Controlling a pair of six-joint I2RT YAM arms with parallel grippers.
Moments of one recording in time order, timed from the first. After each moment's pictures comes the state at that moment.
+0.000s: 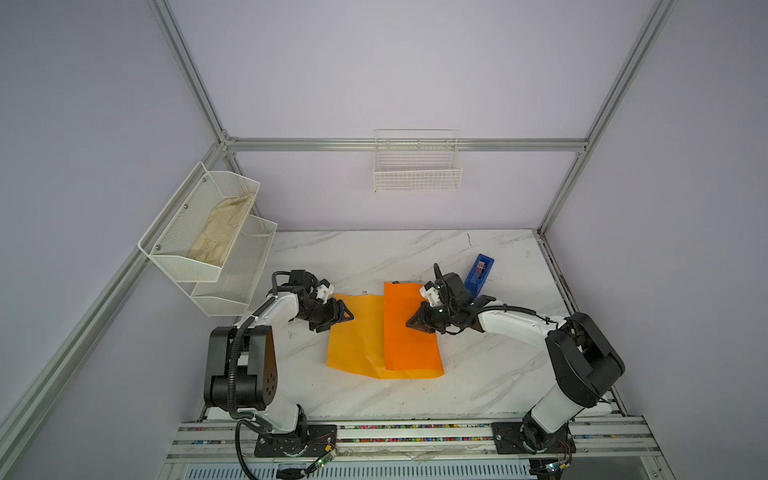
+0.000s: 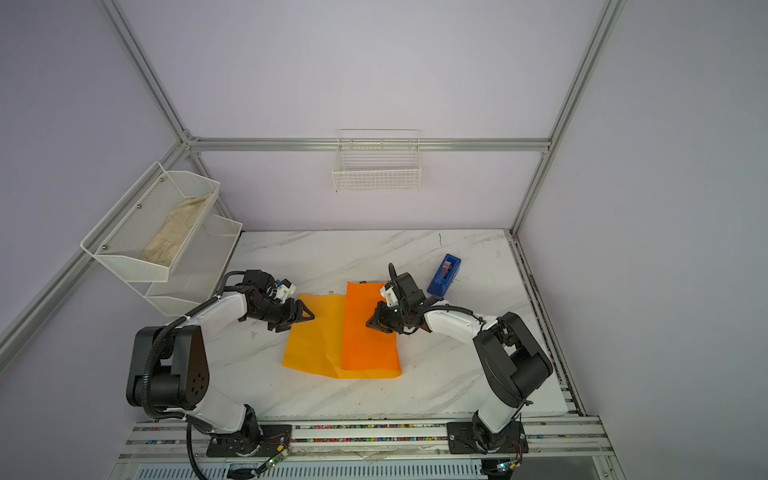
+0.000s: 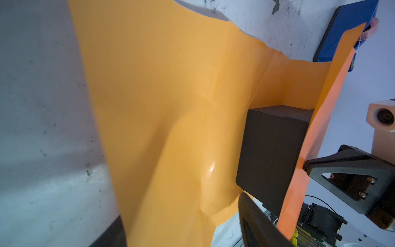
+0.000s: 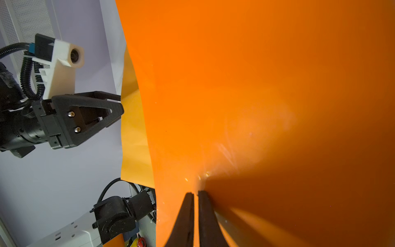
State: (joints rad) left arm 0.02 1.59 0.97 -0.70 0.61 -0.20; right arm 0.64 1.65 0.97 -0.19 -0.56 0.87
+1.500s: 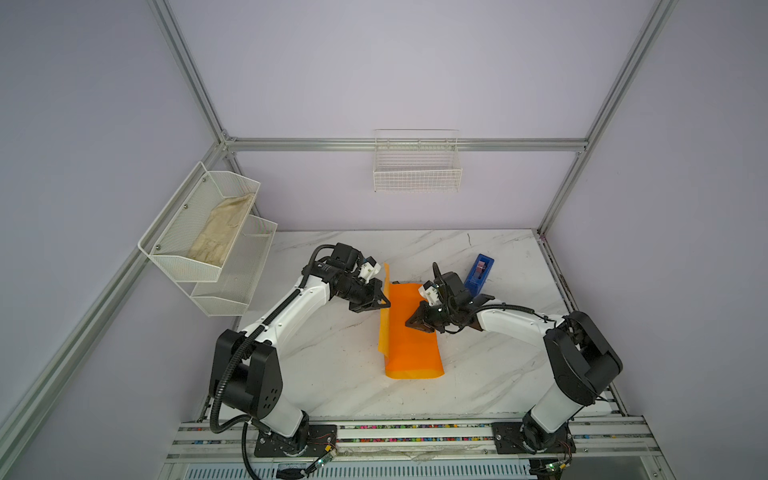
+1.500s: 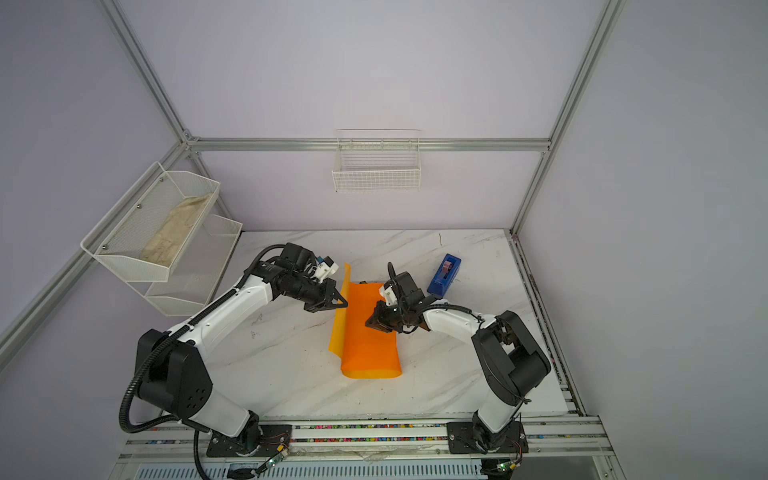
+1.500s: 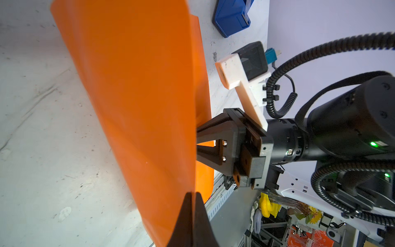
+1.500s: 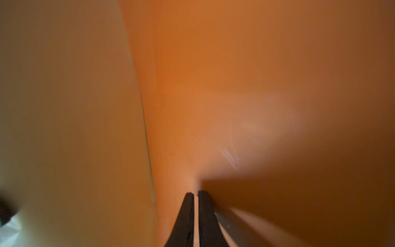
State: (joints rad) left arm -0.37 1.59 1.31 -0.83 0.68 -0.45; right arm 0.64 1.67 0.98 -0.19 -0.57 0.86
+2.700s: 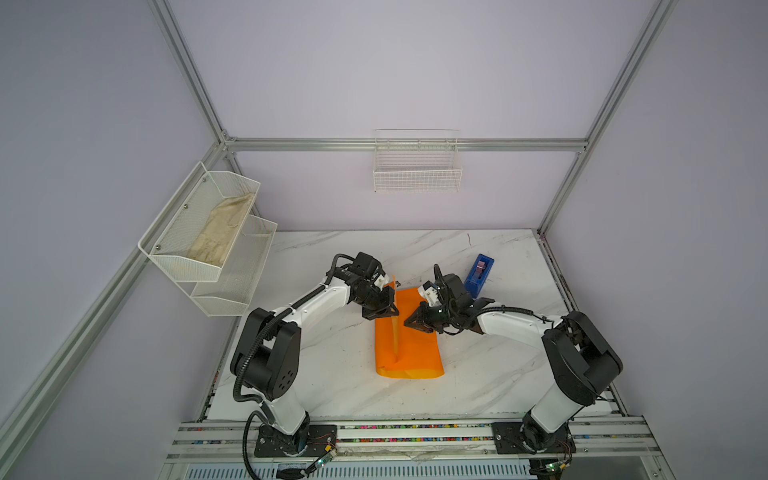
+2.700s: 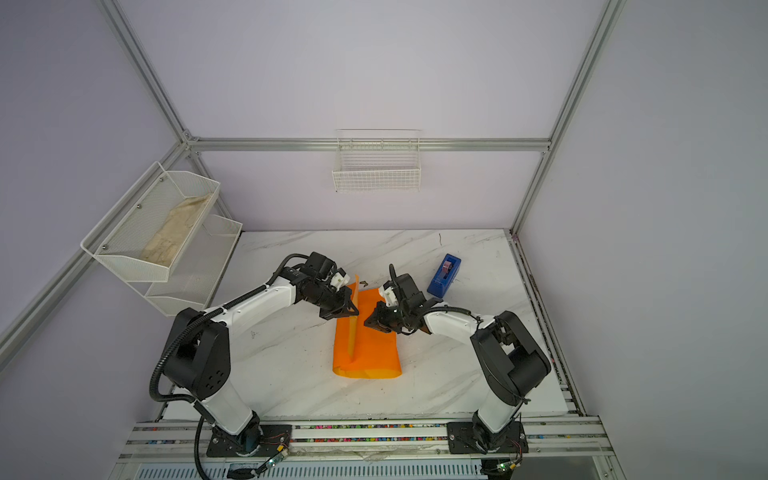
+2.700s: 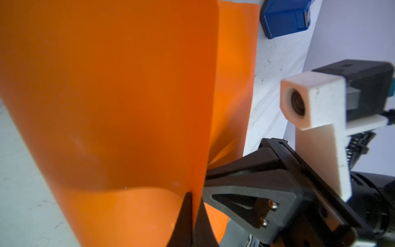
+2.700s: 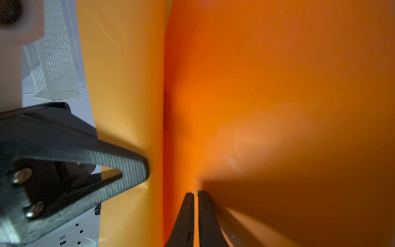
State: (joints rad) left arm -0.47 1.70 1.26 -0.68 0.56 -0.63; right arm 0.64 1.67 0.94 -0.09 -0.59 0.87
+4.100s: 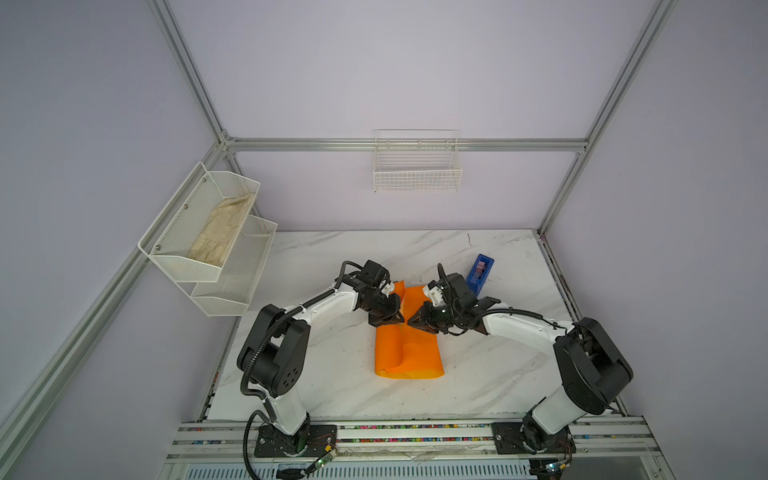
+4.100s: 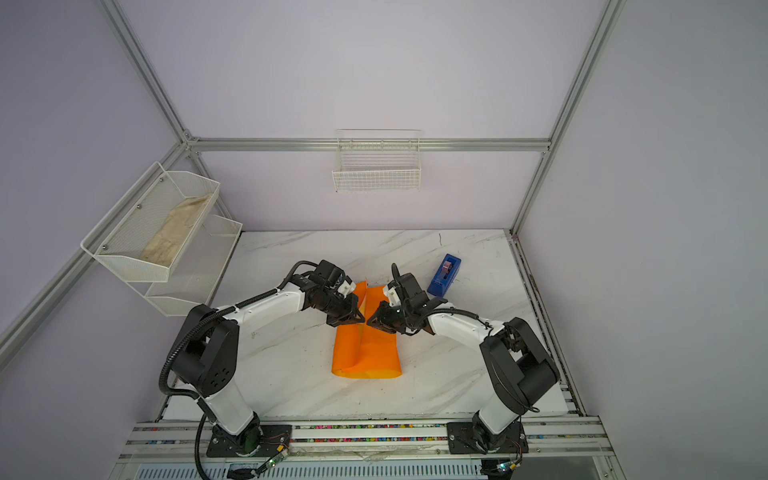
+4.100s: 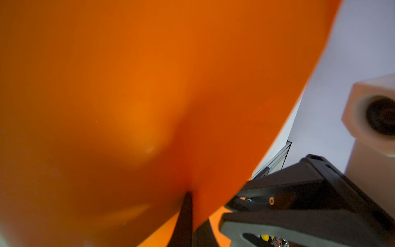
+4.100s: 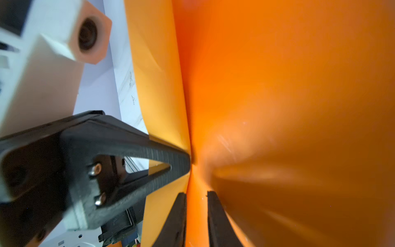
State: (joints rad) left arm -0.51 1.75 1.21 -0.61 0.55 -0.67; right arm 0.60 1.57 0.94 -0.21 -0.54 0.88
